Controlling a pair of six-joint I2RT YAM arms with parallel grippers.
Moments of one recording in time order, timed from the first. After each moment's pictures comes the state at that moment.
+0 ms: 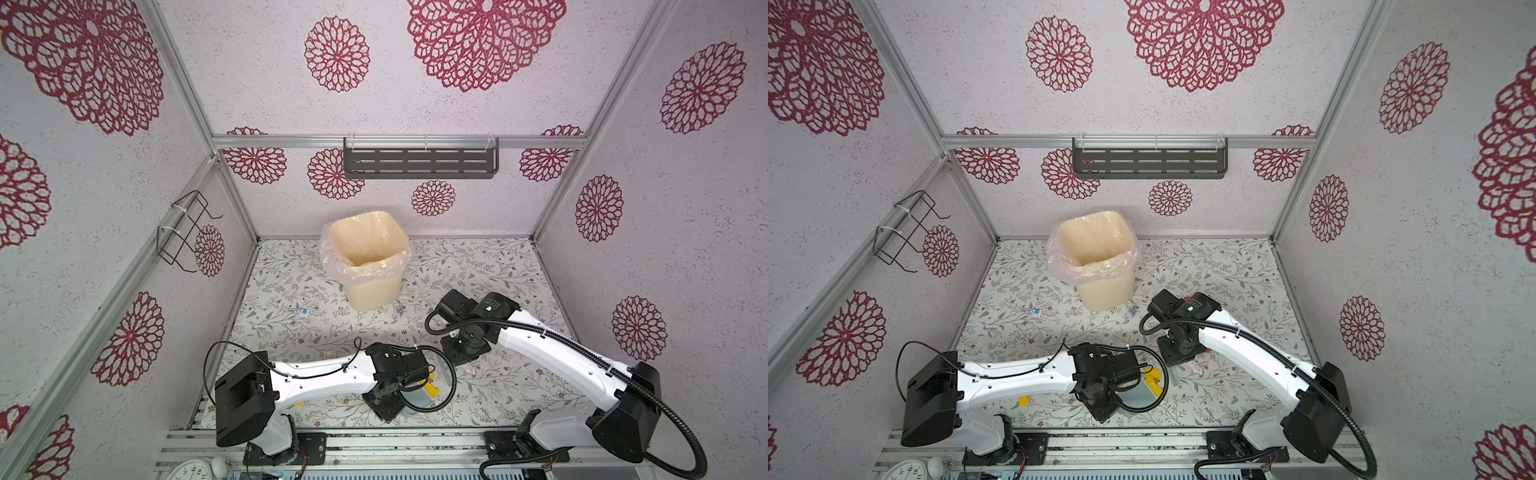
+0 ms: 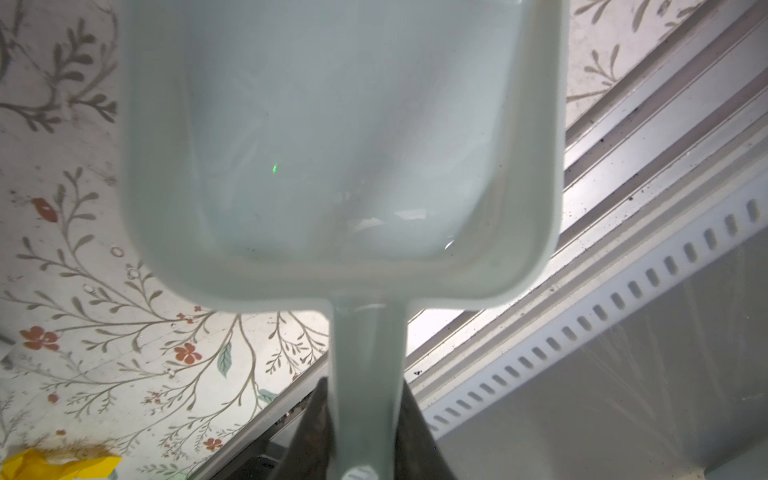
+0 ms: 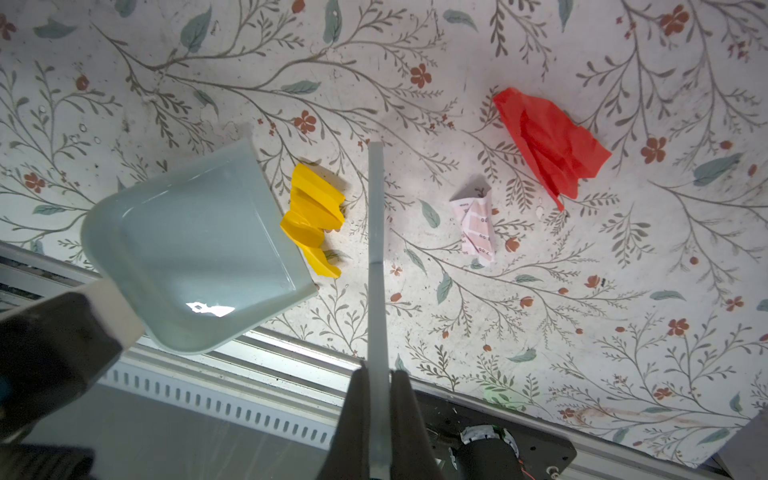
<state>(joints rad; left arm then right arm) -1.22 1.57 1.08 -1.08 0.10 -0.39 0.82 1.37 1.25 -1.29 0.00 0.44</state>
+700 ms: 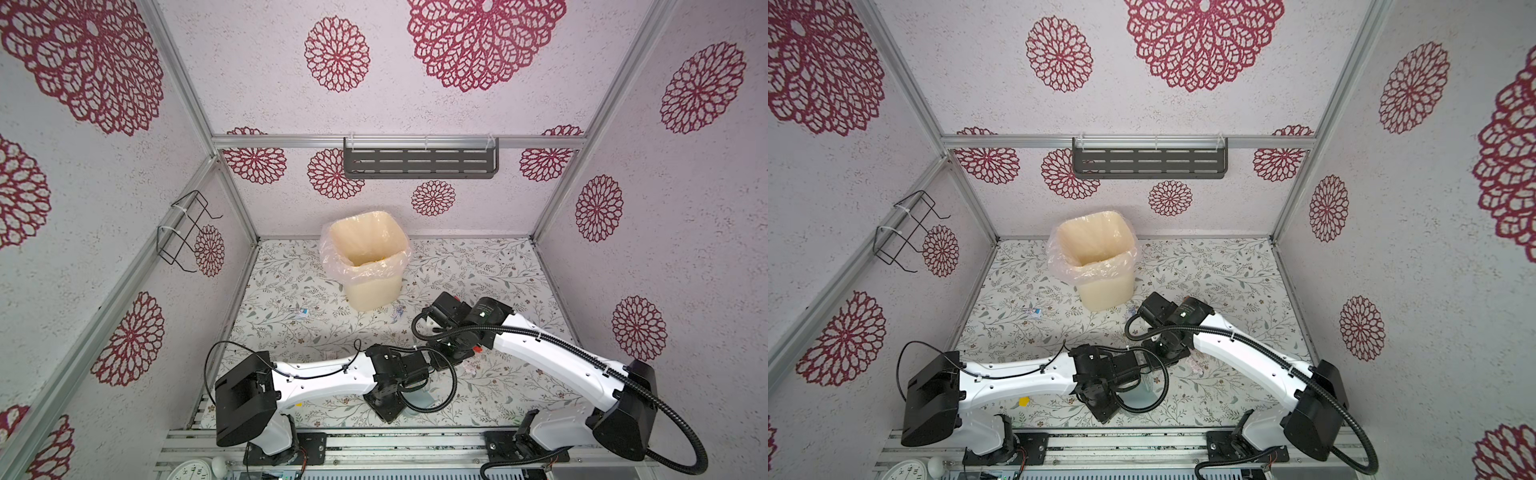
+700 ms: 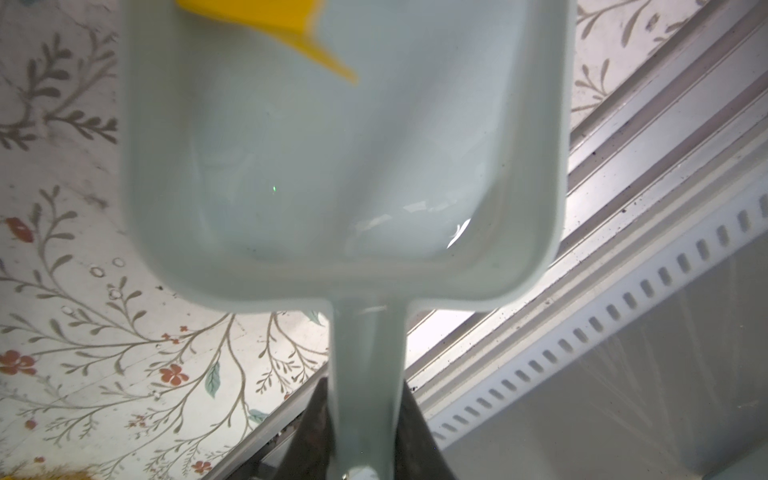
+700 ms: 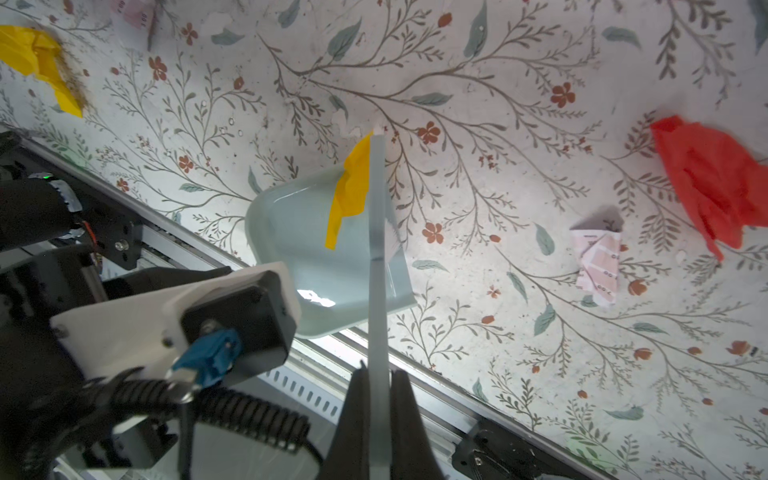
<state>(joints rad) -1.22 1.57 1.05 -1.02 0.11 -0.39 0.91 1.38 1.26 -1.18 -0.18 0.47</state>
